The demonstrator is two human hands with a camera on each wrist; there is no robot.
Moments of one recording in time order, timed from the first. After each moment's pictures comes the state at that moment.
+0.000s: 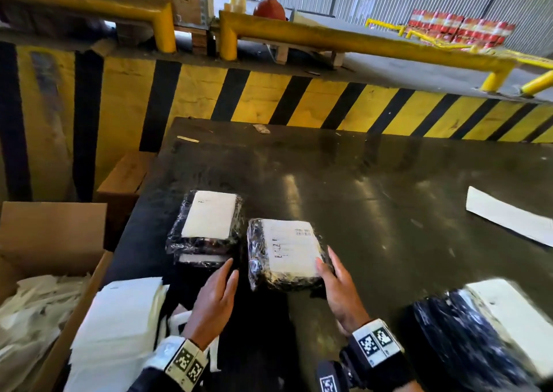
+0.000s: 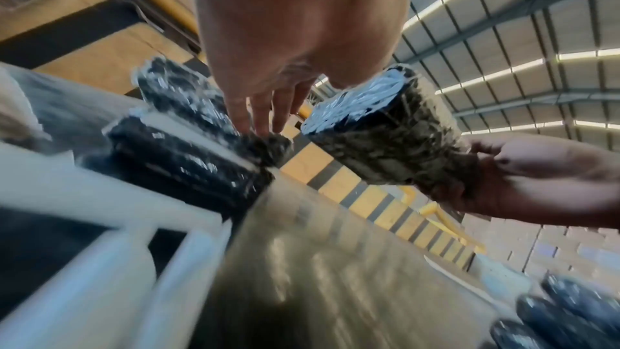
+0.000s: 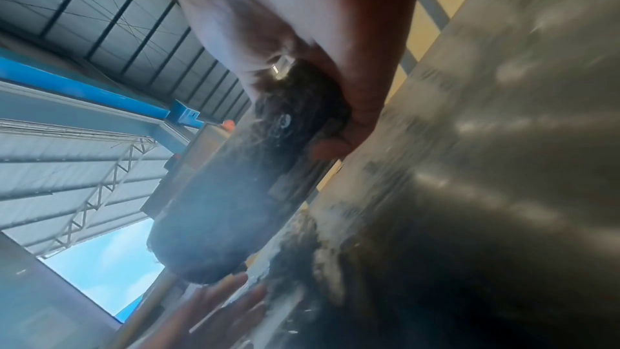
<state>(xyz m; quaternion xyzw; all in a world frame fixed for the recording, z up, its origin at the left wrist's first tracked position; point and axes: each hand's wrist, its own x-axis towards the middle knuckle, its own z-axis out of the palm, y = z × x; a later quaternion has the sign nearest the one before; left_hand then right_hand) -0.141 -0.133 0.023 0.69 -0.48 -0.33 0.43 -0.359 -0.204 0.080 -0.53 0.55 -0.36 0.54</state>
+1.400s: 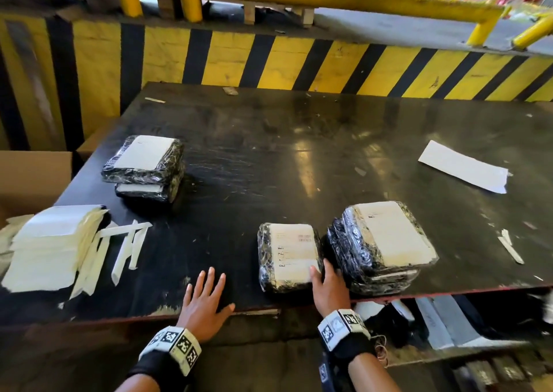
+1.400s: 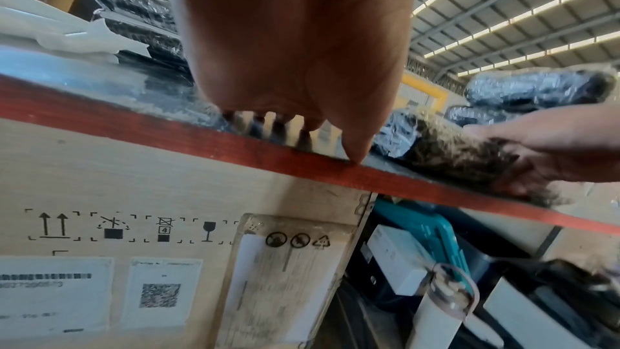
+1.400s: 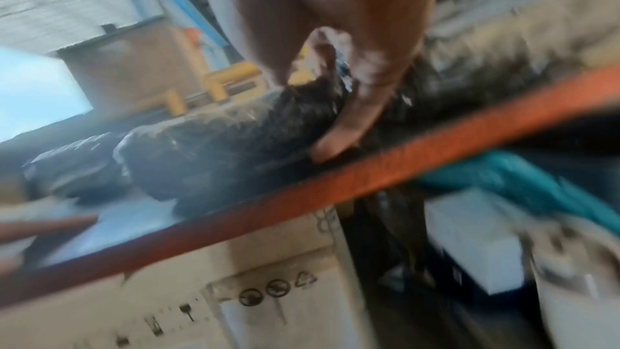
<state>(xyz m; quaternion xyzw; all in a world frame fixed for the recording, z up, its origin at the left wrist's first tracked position) -0.374 -0.045 -0.061 0.78 -0.57 -0.24 0.01 -0.618 -0.152 -0.027 -0.65 0.68 -0.14 0.30</state>
